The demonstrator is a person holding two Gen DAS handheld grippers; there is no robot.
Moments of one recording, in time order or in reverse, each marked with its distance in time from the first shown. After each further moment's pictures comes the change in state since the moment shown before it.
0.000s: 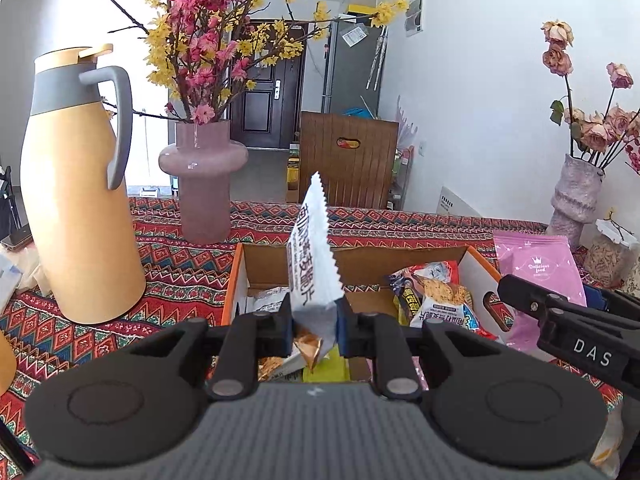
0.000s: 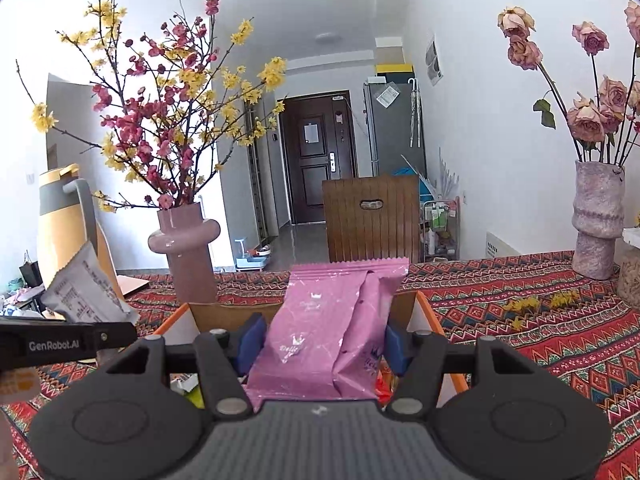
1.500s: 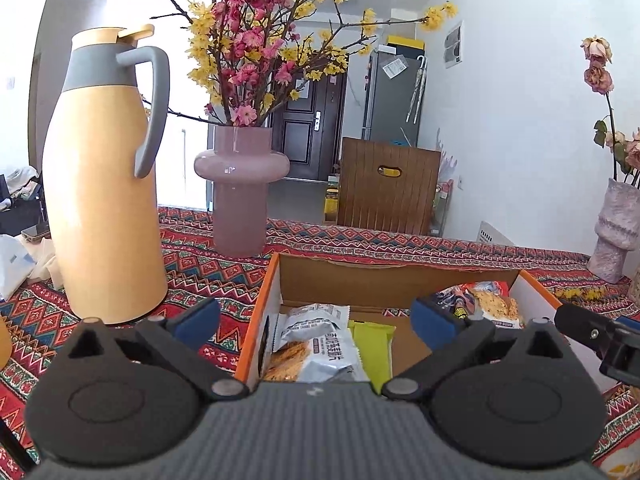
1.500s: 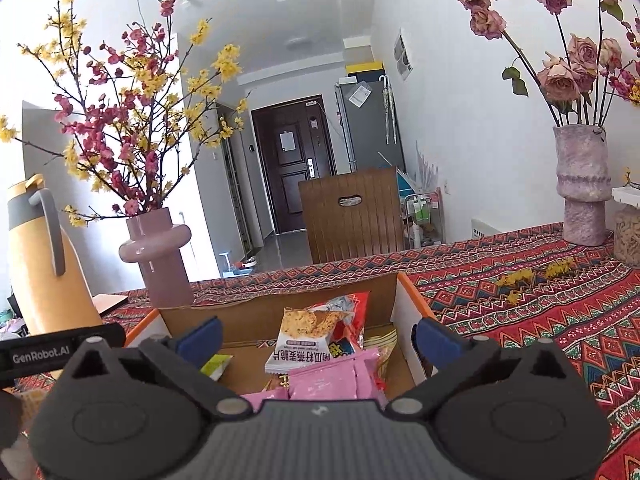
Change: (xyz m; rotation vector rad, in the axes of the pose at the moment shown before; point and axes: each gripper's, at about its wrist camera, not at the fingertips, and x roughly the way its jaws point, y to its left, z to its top) left arm 0.033 0.012 -0.024 -0.055 -0.114 0.110; right arm 0.026 -0.022 -0.027 0.097 -0.025 -0.046
